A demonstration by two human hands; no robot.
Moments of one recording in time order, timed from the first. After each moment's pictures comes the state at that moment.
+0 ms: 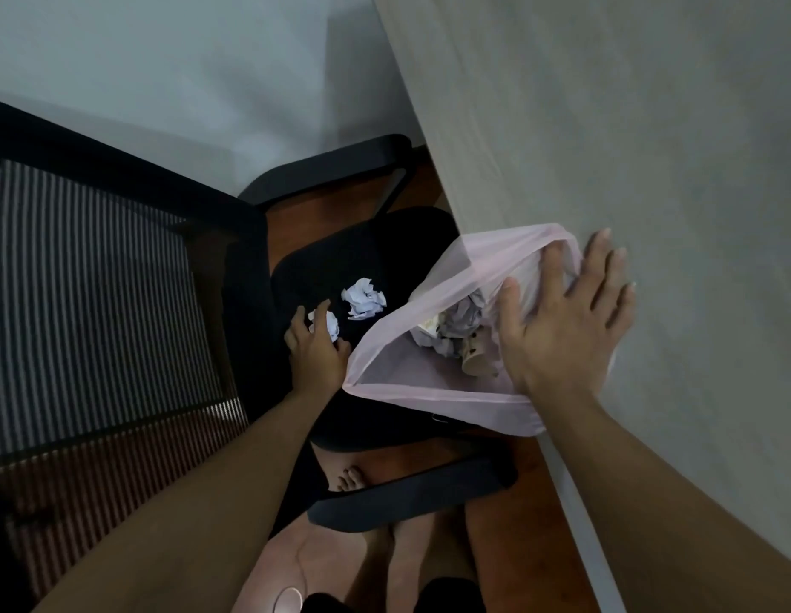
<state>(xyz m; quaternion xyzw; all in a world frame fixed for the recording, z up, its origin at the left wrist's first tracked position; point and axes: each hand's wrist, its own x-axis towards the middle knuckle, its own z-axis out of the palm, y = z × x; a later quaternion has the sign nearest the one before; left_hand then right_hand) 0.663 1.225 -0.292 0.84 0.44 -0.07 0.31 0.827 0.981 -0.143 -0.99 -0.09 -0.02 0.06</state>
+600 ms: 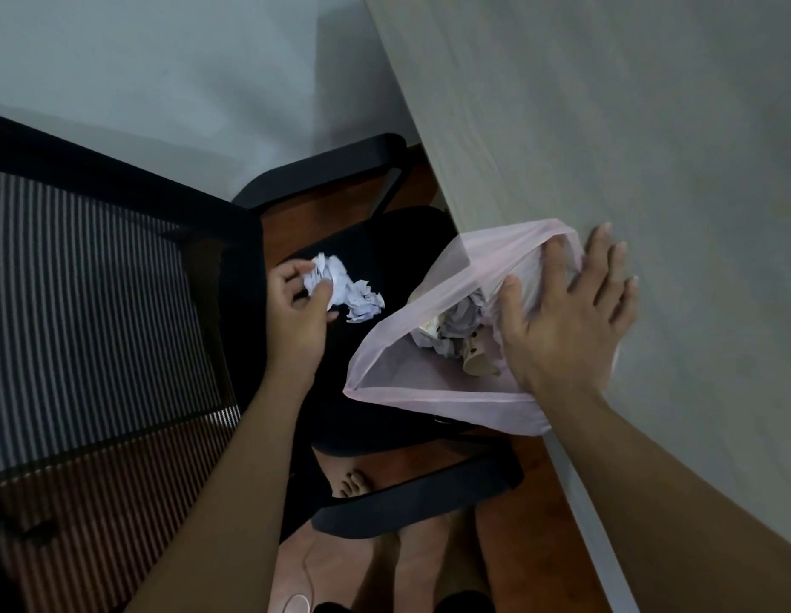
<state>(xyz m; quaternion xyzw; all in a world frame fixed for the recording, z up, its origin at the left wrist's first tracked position) 0.709 1.234 -0.178 0.60 0.46 0.15 0.64 0.828 0.981 -0.140 -0.99 -0.09 -0.01 0.07</state>
